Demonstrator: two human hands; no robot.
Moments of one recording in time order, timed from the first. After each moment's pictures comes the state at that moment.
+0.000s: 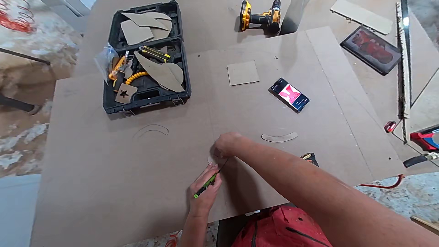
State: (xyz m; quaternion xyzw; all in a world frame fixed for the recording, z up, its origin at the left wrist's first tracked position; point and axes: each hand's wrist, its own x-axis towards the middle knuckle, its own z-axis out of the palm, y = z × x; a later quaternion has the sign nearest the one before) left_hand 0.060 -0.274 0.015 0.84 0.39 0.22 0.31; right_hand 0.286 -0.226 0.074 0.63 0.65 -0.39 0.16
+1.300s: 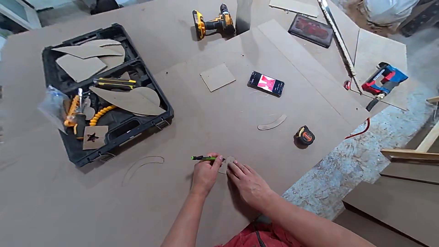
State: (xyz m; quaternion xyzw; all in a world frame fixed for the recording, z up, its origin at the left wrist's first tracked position) left_hand 0.103 -0.153 0.026 0.81 0.30 -0.02 0.50; right_hand 0.150 -0.344 0.037 0.83 0.48 -0.28 -0.09
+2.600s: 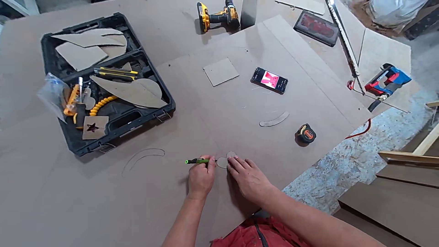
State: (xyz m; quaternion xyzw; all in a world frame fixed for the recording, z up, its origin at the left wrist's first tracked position) left_hand 0.071 -0.158 0.013 0.87 0.30 0.07 0.37; right_hand 0.155 -0.336 0.051 0.82 0.47 -0.32 -0.03
